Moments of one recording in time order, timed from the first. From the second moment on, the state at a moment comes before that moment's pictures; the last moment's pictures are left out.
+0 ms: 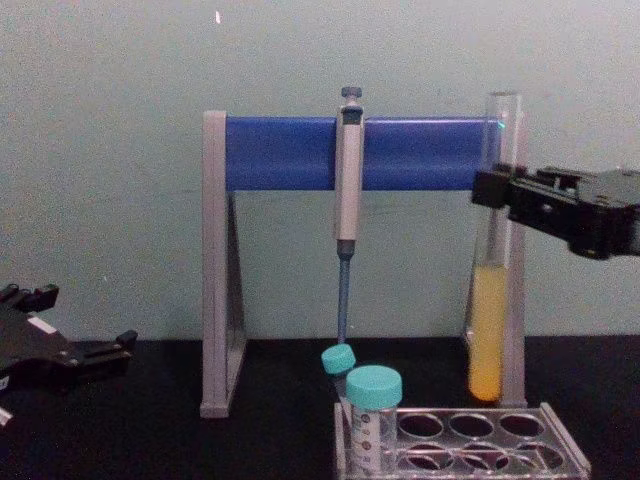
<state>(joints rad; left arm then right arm) -0.20 0.60 0.45 -1.41 -0.25 -0.12 0.03 0.17 0.53 -0.31 -1.67 0.56 -0.03 0.62</state>
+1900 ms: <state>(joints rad) -0.20 0.60 0.45 -1.41 -0.25 -0.12 0.03 0.14 0.66 -0.31 -1.74 0.55 0.05 0.56</state>
